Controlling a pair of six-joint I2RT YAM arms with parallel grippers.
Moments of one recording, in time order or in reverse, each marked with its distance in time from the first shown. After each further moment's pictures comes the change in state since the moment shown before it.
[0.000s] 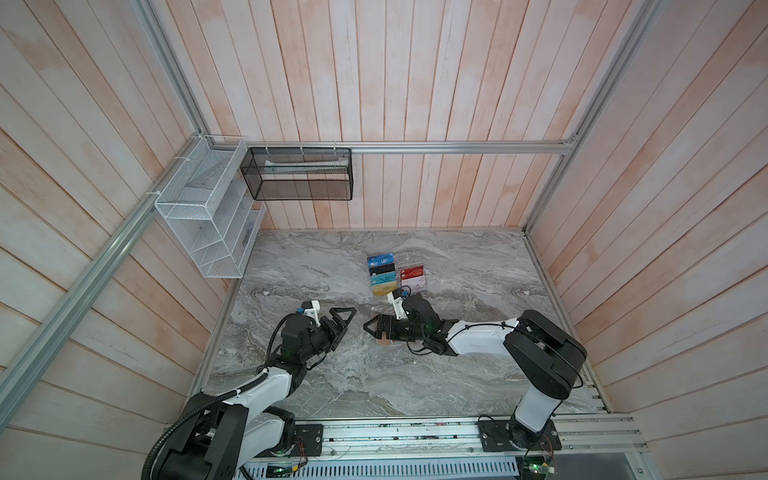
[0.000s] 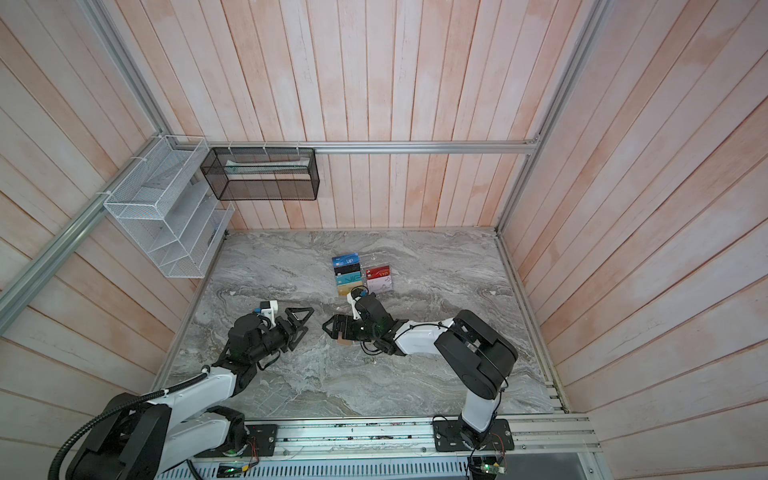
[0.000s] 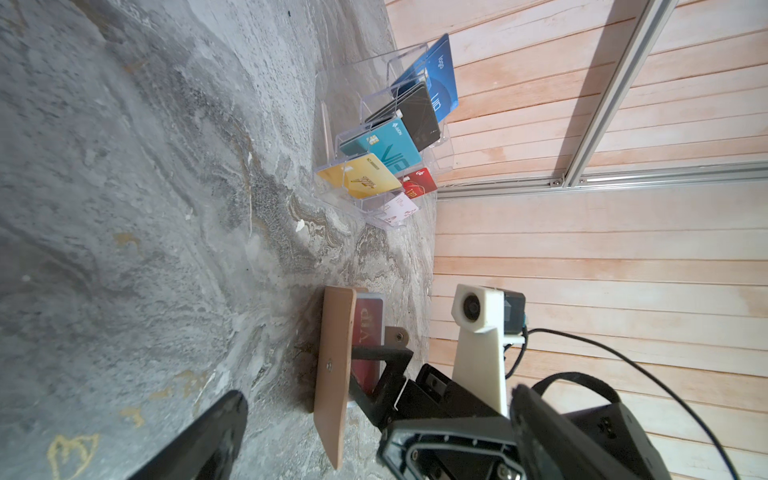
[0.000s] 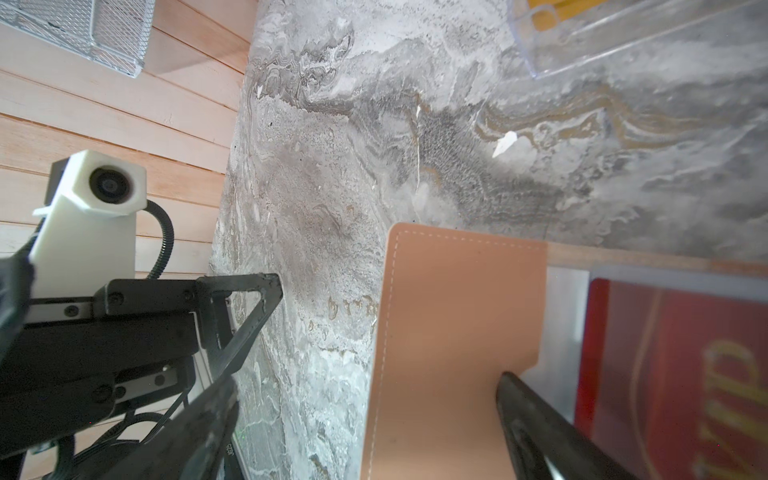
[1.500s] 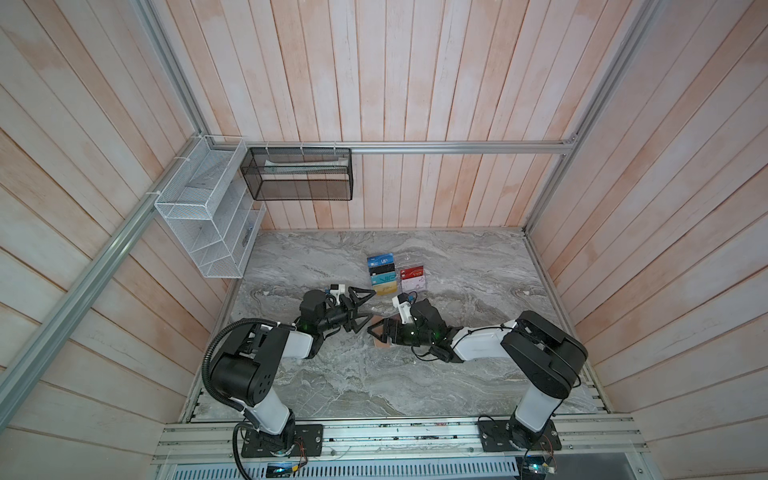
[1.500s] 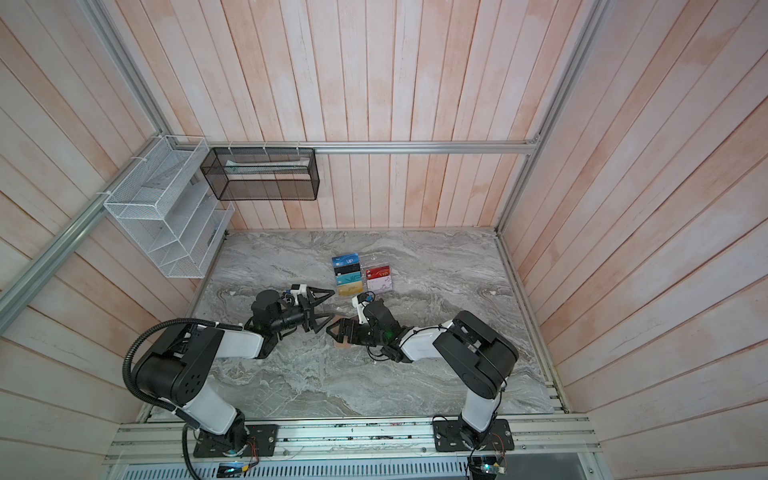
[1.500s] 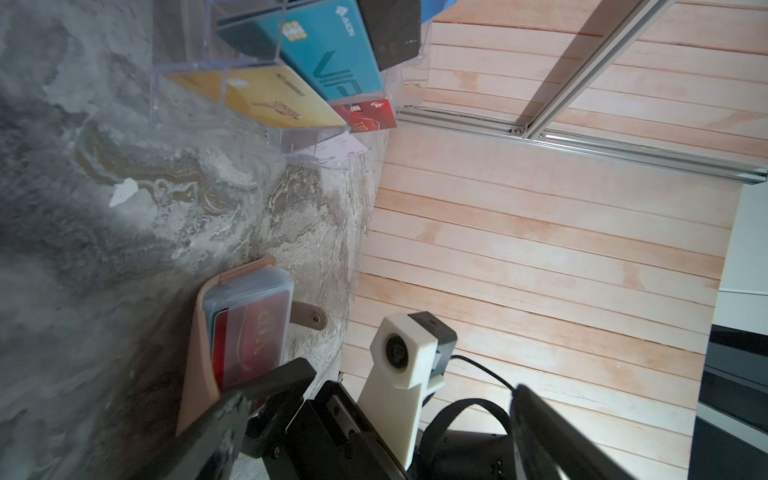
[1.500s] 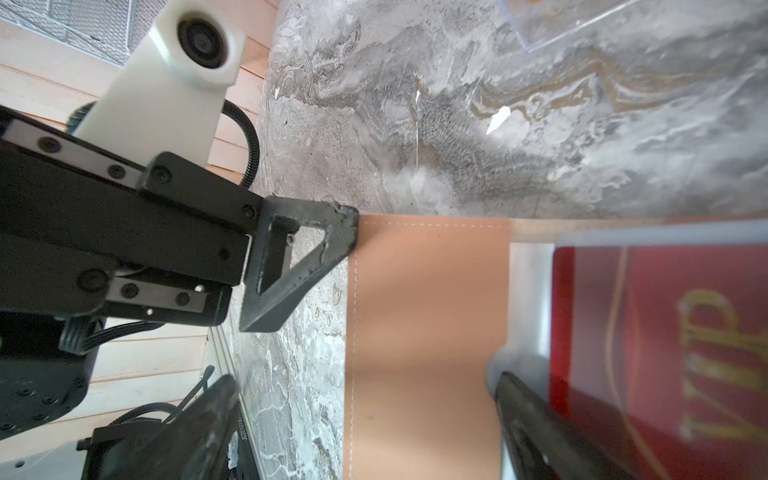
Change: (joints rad) left arm -0.028 0.492 0.257 0.324 0.301 -0.276; right arm -0.017 0.000 -0.109 0.175 -0.052 0.043
